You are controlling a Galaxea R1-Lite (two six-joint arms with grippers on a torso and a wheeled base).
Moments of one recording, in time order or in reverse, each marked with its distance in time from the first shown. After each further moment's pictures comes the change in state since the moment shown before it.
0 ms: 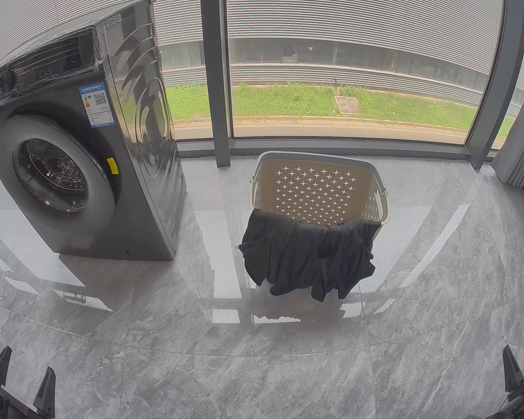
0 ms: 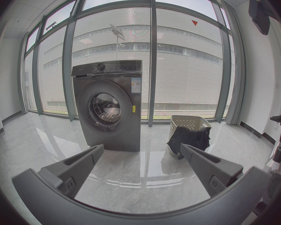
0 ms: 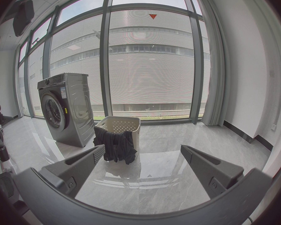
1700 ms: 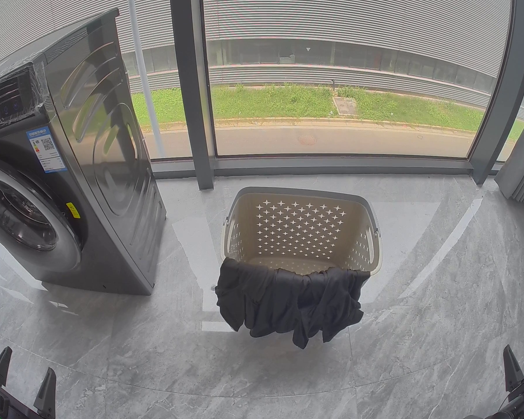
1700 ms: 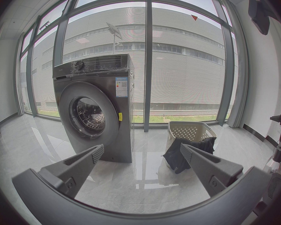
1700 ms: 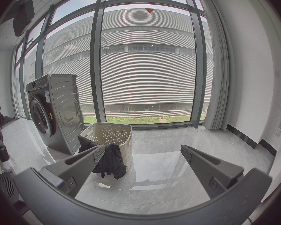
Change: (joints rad) left arm 0.000 0.000 0.000 0.000 -0.001 0.000; right arm 0.000 0.000 0.000 0.000 0.000 0.000
